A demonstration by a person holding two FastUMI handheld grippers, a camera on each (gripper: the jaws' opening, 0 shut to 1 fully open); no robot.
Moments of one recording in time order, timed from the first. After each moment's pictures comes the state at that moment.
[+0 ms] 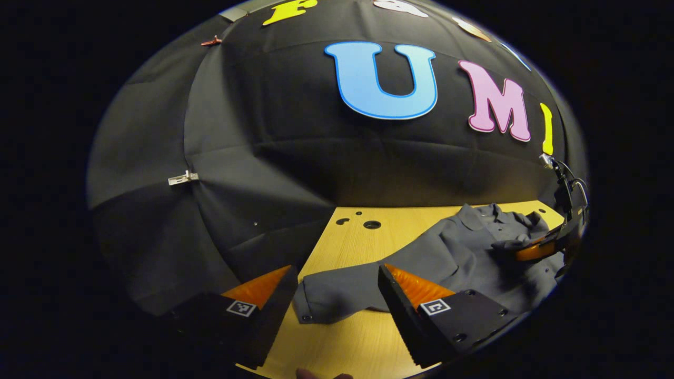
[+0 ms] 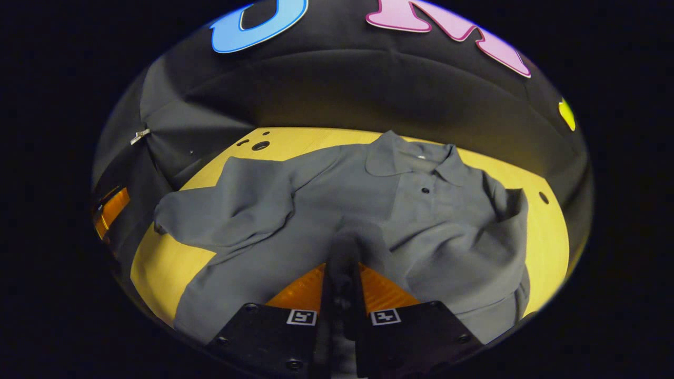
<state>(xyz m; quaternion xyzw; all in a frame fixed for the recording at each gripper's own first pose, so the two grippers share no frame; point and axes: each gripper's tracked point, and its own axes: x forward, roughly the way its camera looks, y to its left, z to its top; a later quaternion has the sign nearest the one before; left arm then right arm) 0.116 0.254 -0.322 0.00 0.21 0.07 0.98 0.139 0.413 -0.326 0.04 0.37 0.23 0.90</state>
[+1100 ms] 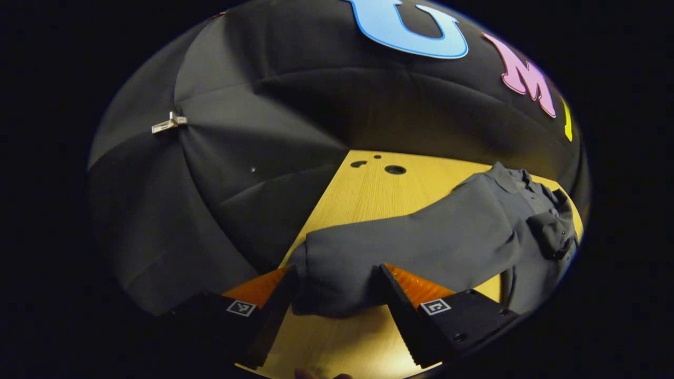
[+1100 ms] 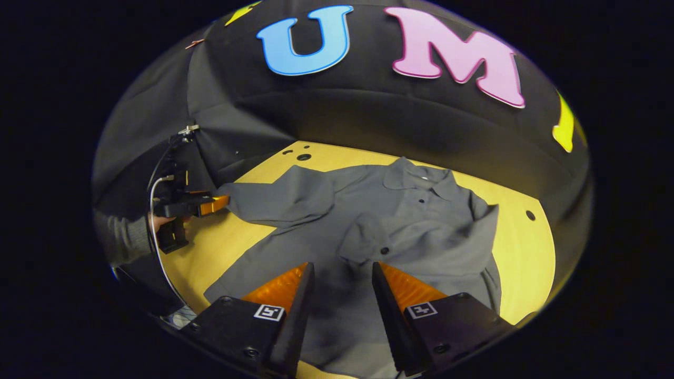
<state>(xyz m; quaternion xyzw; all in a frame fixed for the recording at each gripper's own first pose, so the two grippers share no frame) 0.138 0.283 -0.444 -0.03 0.34 0.10 0.93 0.026 0.342 -0.230 0.02 0.31 0.26 0.91</state>
